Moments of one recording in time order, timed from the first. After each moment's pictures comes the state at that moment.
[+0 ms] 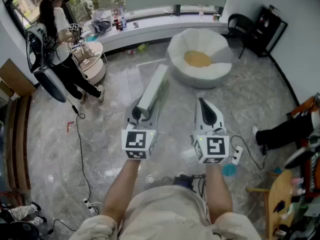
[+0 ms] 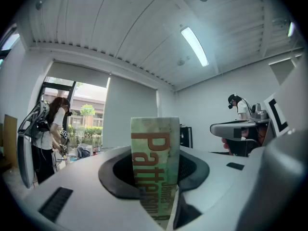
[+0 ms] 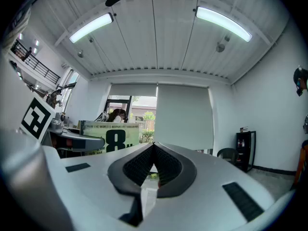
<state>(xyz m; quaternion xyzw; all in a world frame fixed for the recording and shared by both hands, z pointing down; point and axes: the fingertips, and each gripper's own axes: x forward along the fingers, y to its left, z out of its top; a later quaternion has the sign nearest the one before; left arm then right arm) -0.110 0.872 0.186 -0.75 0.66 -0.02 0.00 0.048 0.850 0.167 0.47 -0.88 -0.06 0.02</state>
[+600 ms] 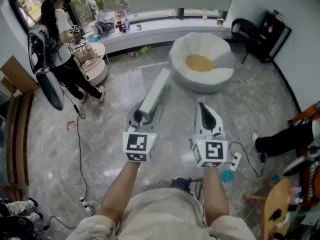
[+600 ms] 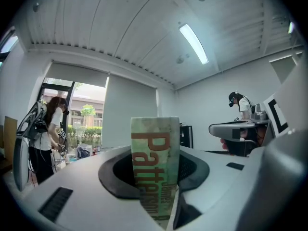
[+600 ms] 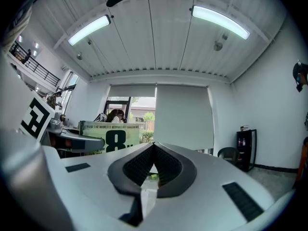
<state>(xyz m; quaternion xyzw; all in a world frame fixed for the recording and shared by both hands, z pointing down) -0.076 0.857 0.187 -0.75 0.66 -0.03 0.00 0.078 0.834 0.166 0.47 -0.88 -0.05 0.01</state>
